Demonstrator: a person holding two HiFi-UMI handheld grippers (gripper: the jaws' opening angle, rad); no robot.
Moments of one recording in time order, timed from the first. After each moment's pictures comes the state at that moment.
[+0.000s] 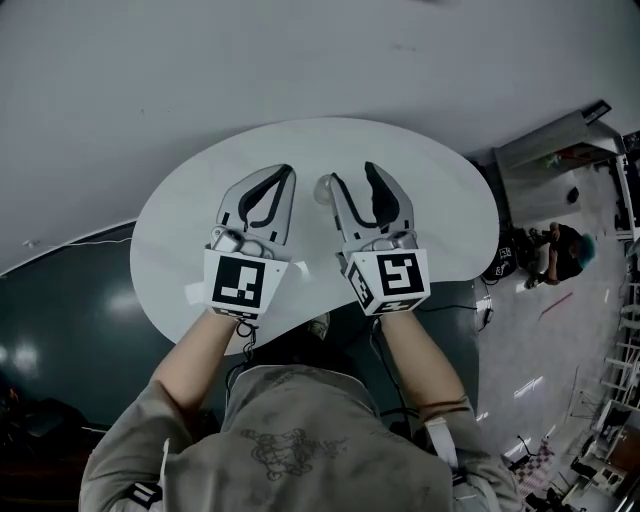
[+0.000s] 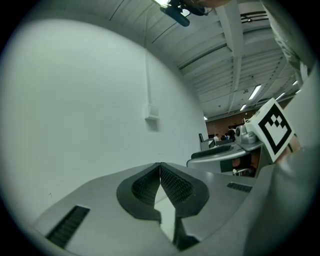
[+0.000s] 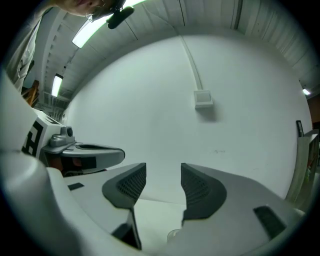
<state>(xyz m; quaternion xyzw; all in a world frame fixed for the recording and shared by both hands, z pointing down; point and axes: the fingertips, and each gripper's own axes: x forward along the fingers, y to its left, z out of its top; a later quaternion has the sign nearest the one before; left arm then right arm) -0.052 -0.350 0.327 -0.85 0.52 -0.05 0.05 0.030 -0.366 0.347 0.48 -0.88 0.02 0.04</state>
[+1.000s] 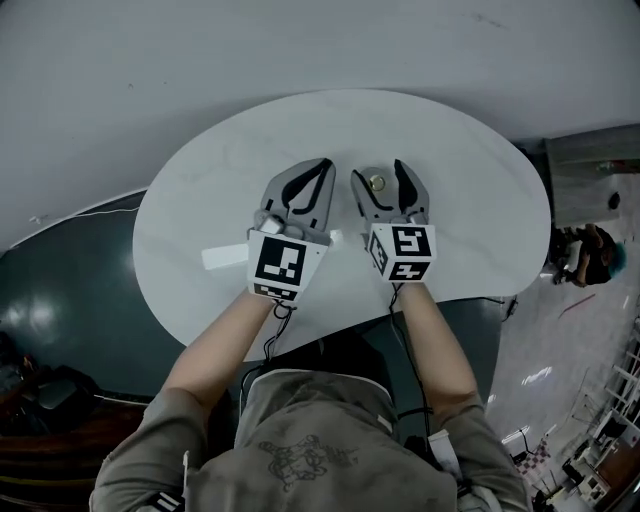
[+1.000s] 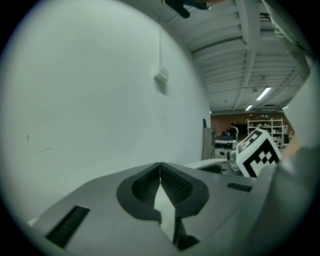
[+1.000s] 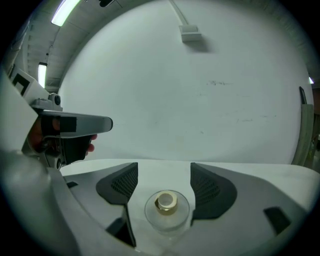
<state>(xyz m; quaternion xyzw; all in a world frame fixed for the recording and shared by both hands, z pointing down) -0.046 -0.415 0.481 -0.85 0.52 -0.08 -0.05 0.034 -0.442 0.561 0.48 -0.86 0.12 0.15</state>
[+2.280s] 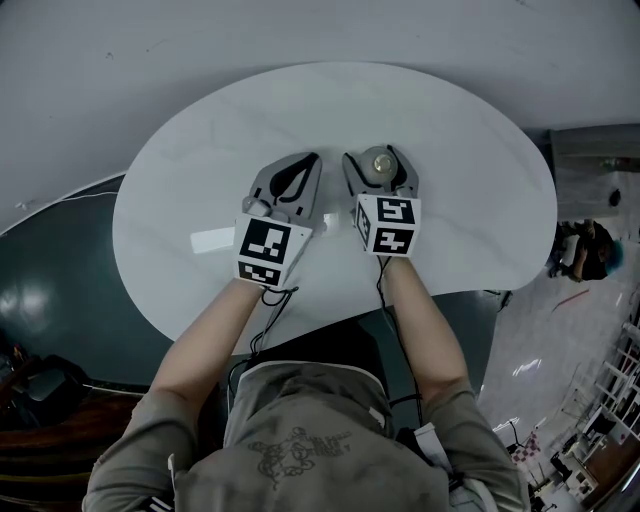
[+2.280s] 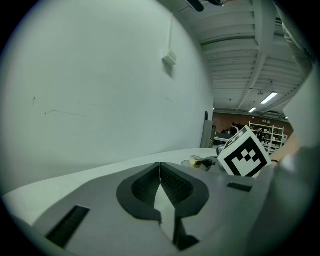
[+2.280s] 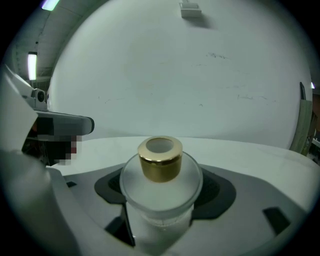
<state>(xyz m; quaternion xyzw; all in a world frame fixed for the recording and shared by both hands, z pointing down) -0.068 -0.399 0.562 -0.84 0.51 -0.11 -0.12 0.019 -0.445 0.642 0.49 -0.83 0.15 0.21</state>
